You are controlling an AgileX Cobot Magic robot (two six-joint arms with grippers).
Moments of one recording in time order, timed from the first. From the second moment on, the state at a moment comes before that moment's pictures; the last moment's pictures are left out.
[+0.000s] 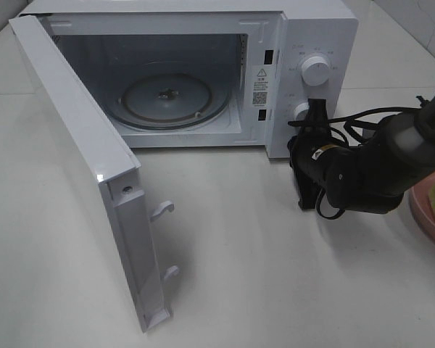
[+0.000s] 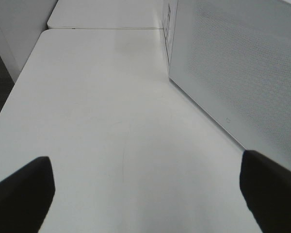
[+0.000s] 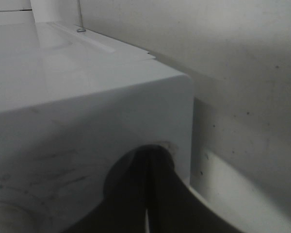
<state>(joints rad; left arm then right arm) 0.00 0.00 -0.50 -0.05 1.04 0.02 0.43 2.15 -0.85 0.46 -0.86 1.45</state>
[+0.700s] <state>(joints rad) 0.00 0.00 -0.50 -0.05 1.04 0.02 0.41 2.05 -0.72 0.31 -0.87 1.45</state>
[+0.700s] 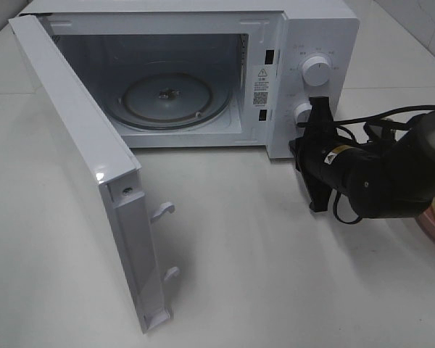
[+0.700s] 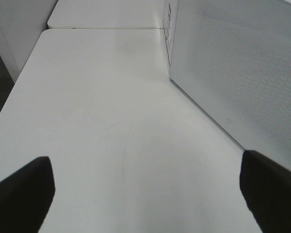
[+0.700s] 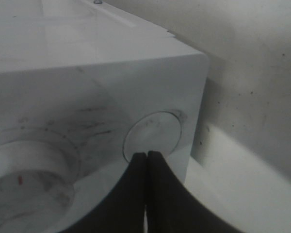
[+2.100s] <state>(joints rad) 0.00 0.00 -0.50 -0.05 1.04 0.02 0.41 1.53 -0.65 0.14 0.37 0.10</state>
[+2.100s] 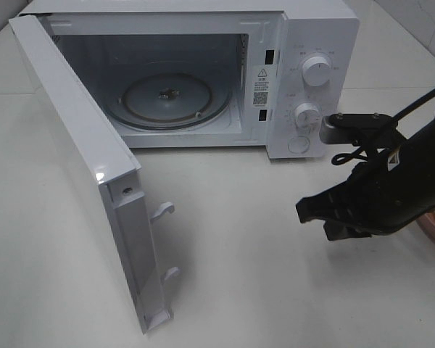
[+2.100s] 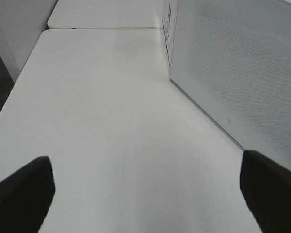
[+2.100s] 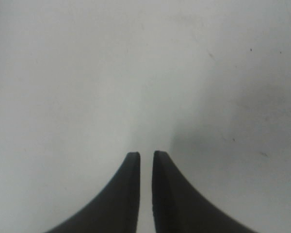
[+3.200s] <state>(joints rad) 0.00 0.00 -0.50 -0.05 1.04 0.02 0.15 1.53 -0.80 -0.17 0.75 -0.03</state>
